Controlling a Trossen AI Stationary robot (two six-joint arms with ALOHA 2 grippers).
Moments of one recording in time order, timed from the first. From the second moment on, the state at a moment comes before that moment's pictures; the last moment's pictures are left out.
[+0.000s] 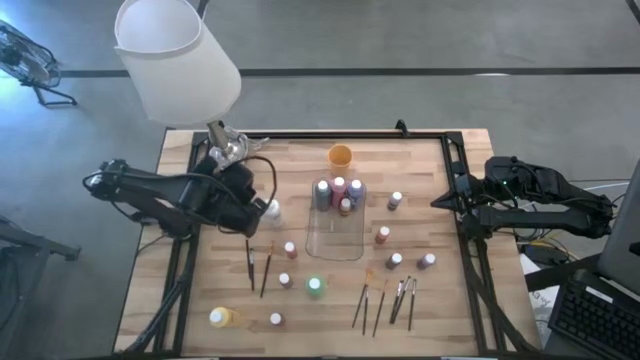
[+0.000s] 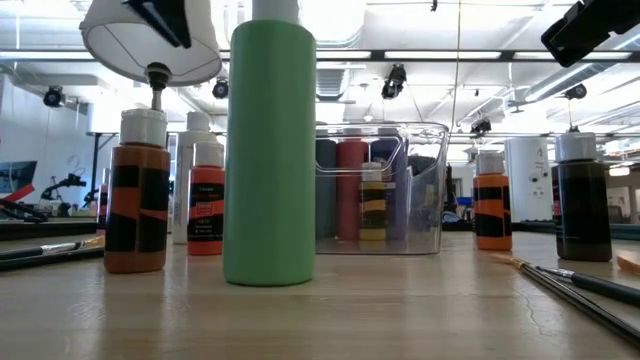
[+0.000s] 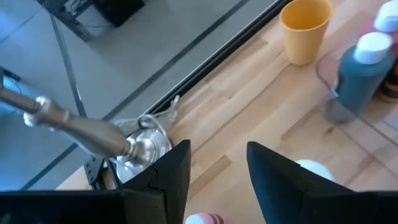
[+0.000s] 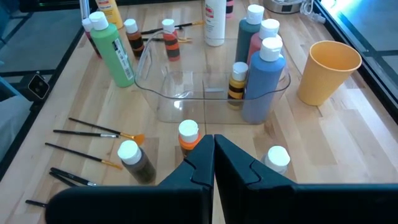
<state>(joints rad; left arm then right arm) -0.27 1.30 1.42 -1.56 -0.89 -1.05 -0.17 0.42 0.79 -0.94 -0.18 0.00</state>
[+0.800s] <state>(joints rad) -0.27 0.92 0.89 -1.53 -0.66 -1.42 -0.17 0.42 0.79 -0.94 -0.18 0.00</state>
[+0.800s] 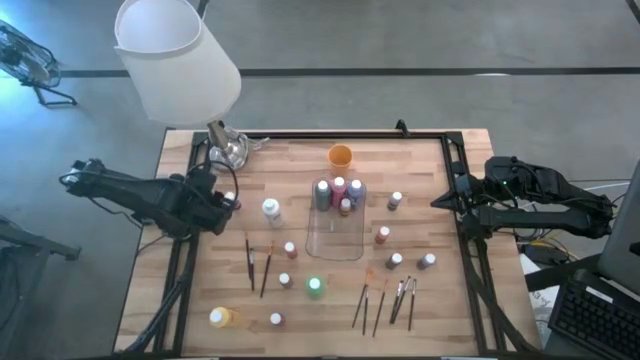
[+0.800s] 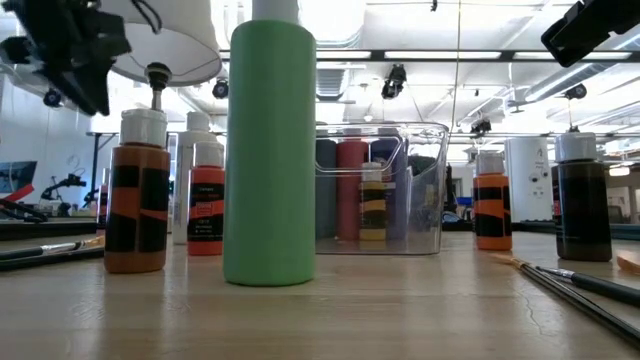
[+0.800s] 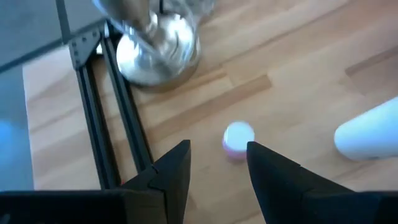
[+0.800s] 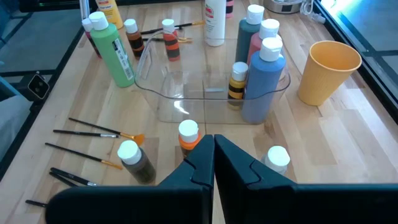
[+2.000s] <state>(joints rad) -0.27 0.92 0.63 -1.15 -0.67 -1.49 -0.17 0.42 0.79 -0.94 -0.18 0.00</state>
